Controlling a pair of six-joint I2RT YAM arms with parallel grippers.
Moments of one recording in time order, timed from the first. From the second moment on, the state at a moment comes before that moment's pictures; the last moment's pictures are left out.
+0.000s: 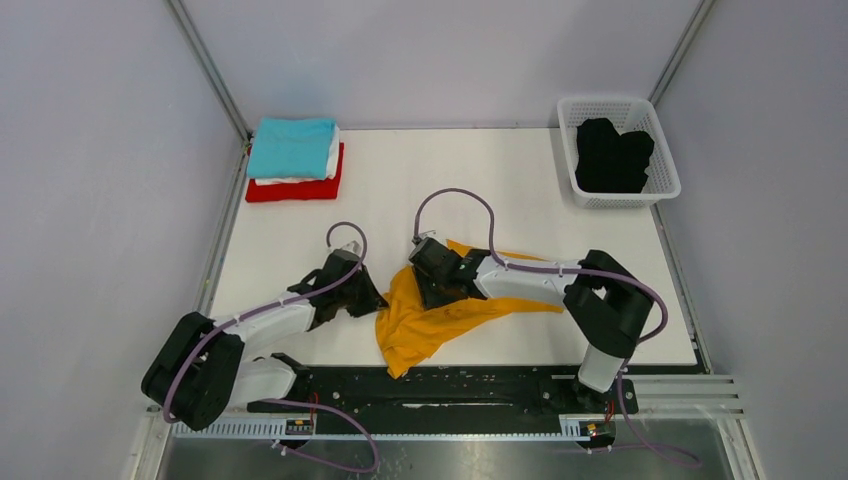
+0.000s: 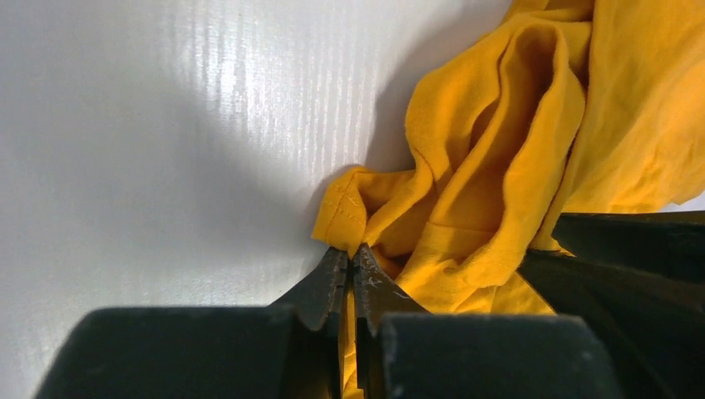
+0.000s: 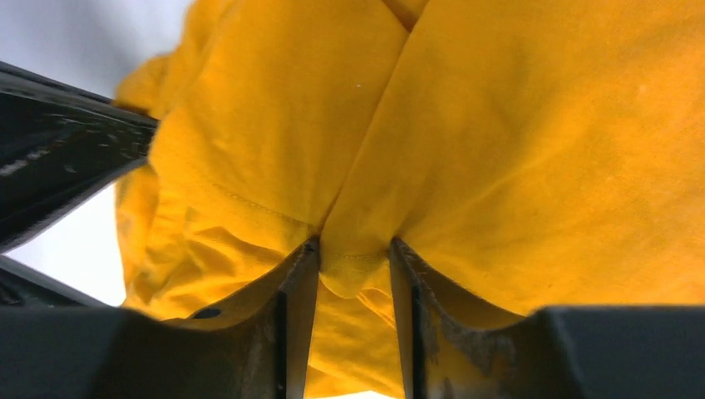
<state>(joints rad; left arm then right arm) -0.52 1.22 0.40 -0.07 0.14 -0.85 1.00 1.74 1.08 -0.39 0.11 0.60</state>
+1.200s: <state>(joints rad) -0.52 0.68 1.03 -0.52 -0.37 -0.68 0.79 0.66 1.14 -0.62 0.77 0.32</state>
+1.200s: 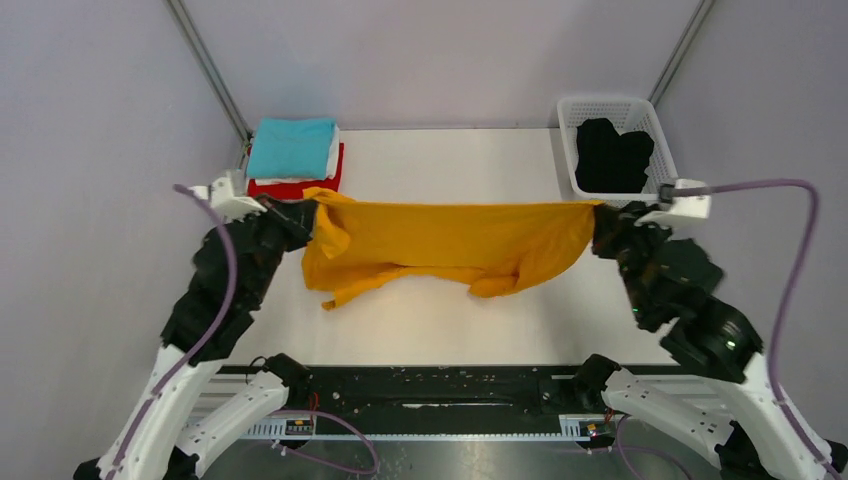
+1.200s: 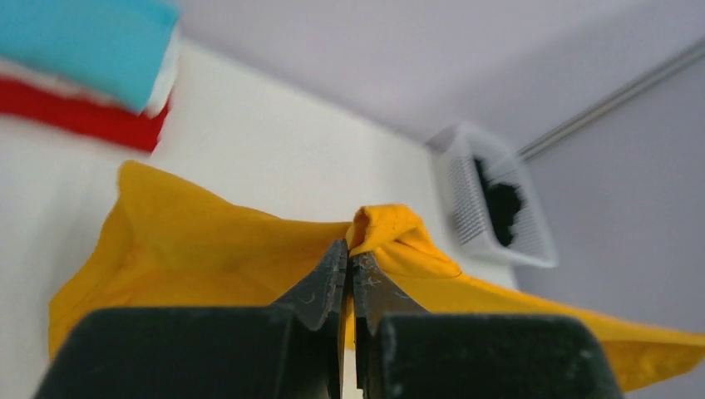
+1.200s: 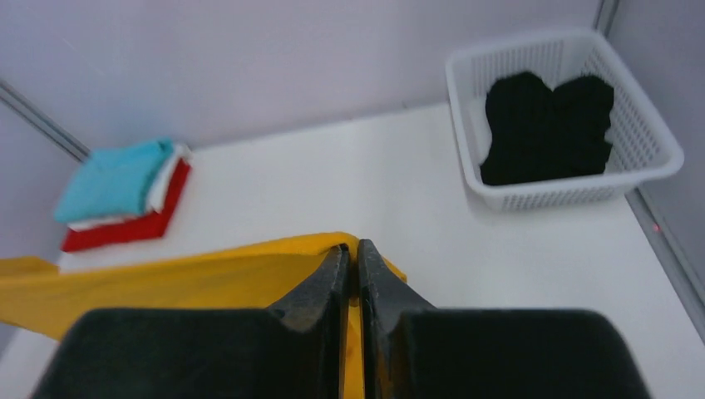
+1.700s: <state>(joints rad) -0.52 0.62 1.64 -0.51 0.08 -0.51 0.79 0.63 1.84 -0.85 0.24 0.20</state>
